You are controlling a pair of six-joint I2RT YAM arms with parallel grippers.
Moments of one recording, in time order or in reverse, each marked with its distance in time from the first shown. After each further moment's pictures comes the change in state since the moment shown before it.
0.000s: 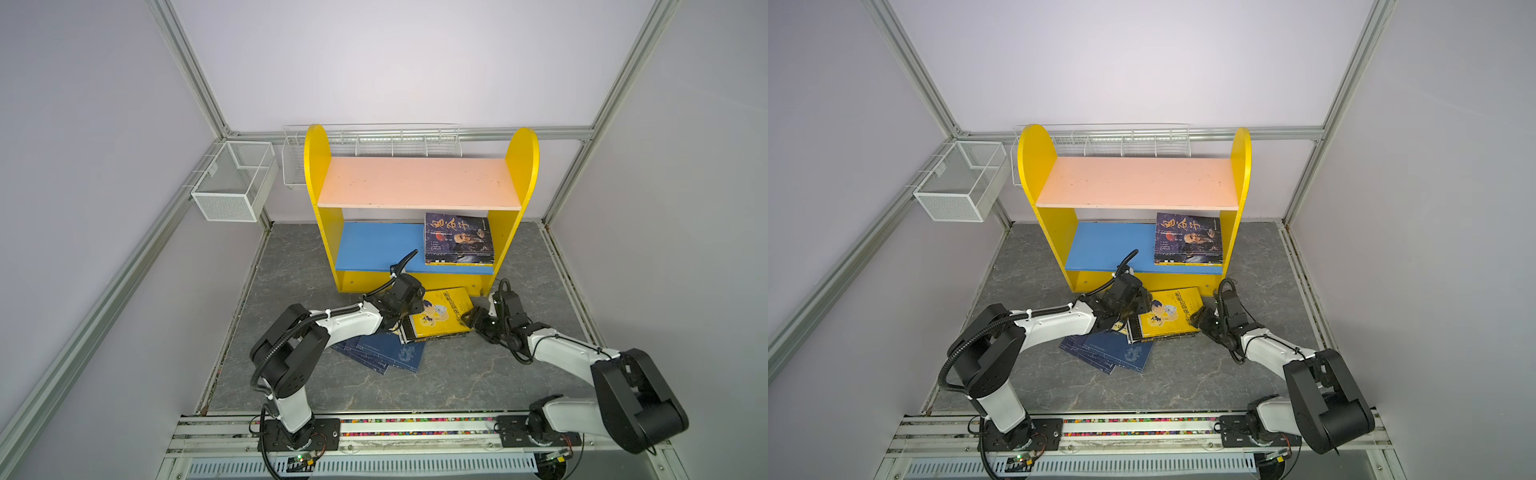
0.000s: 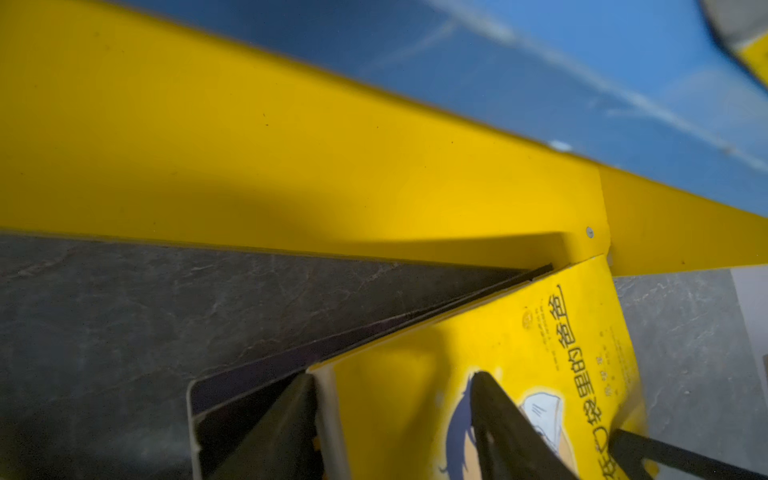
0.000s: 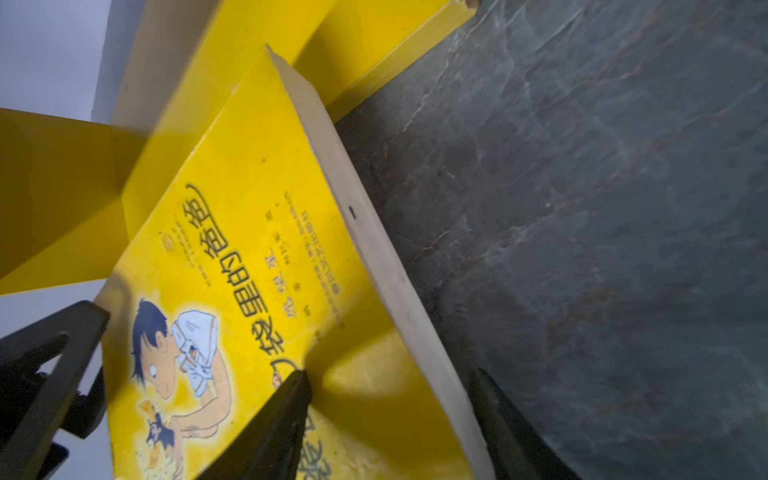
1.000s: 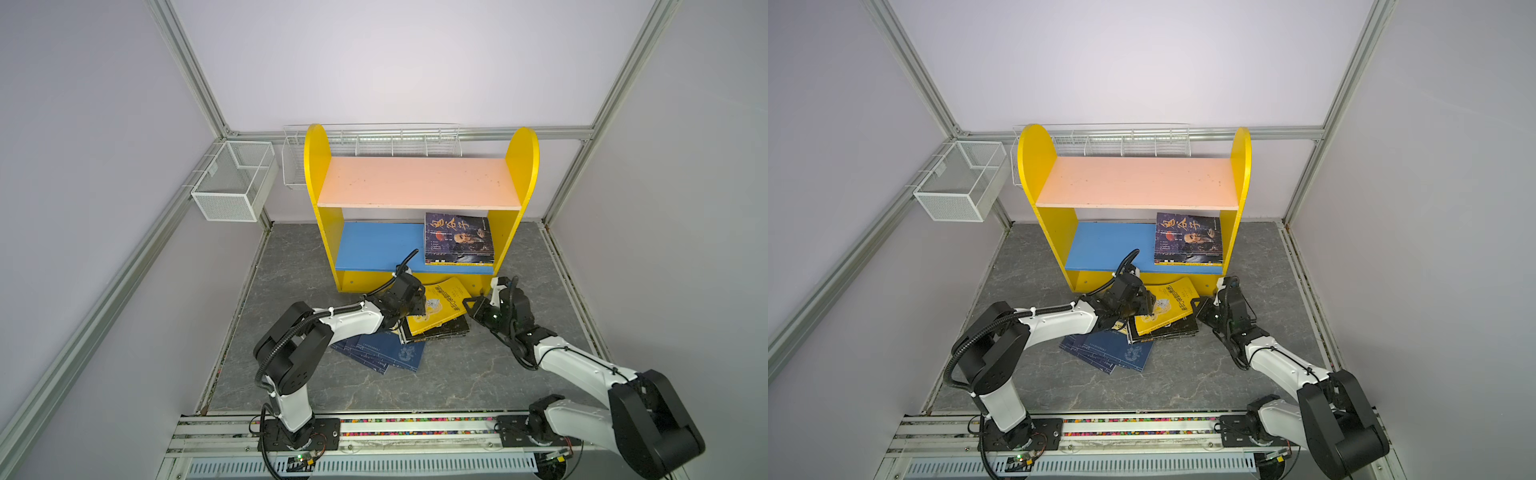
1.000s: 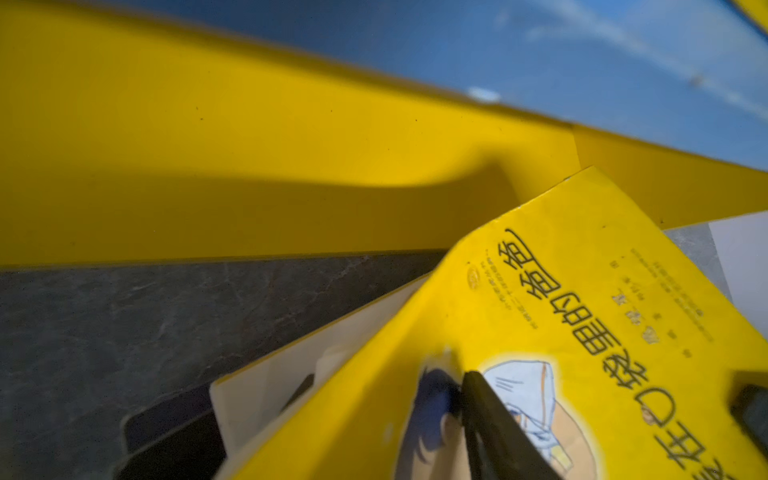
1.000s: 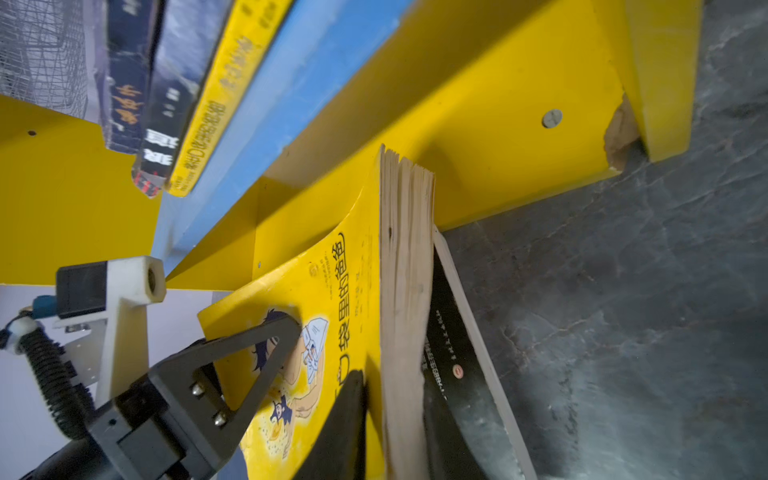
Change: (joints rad) left arm 0.005 0.023 -0.004 0.063 0.092 0.083; right arm 0.053 -0.146 -0.021 0.197 0.055 0.008
